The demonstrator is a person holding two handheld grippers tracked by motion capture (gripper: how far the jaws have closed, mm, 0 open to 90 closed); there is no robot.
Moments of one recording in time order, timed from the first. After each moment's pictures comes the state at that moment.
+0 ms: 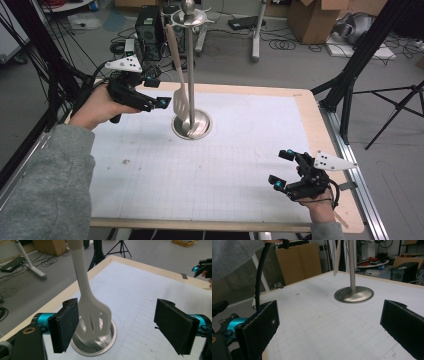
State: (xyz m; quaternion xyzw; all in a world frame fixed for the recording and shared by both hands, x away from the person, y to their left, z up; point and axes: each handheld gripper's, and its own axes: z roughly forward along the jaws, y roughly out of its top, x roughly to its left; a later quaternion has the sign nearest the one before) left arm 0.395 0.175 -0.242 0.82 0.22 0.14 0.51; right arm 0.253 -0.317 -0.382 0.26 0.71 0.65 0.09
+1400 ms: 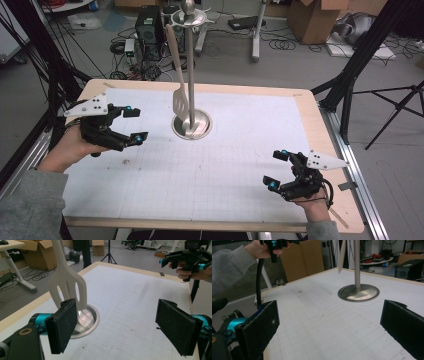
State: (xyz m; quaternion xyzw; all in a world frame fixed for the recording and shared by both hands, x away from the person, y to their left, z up) left arm 0.325 0.228 -0.294 0.79 0.18 0.13 0.57; right arm 0.256 -0.304 -0.384 0.25 0.72 0.64 0.09
